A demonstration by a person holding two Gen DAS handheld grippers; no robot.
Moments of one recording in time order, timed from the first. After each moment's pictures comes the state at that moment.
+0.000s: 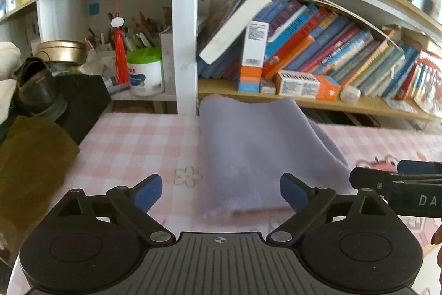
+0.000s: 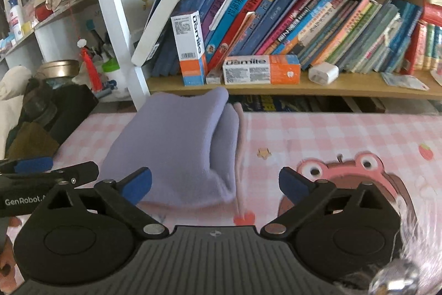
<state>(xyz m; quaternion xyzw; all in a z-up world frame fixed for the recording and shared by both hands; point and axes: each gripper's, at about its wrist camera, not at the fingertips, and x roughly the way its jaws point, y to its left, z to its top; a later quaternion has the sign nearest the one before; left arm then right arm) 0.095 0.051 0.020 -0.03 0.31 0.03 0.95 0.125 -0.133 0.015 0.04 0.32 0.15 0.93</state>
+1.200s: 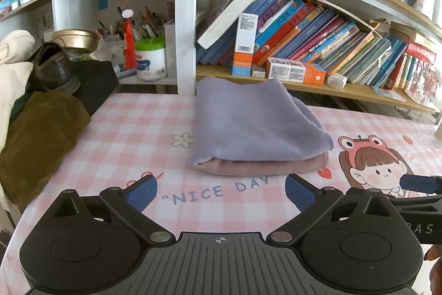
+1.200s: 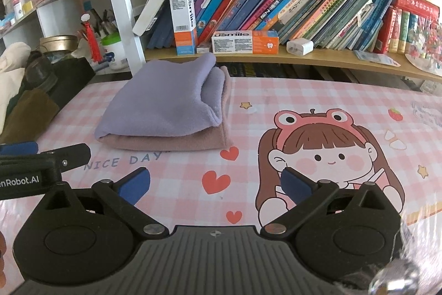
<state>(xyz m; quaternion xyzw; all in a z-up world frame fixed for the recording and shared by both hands) 0.037 0.034 0.013 -0.04 0.31 0.04 0.95 0.056 -0.141 -0.001 0.02 0.34 0.12 0.93</state>
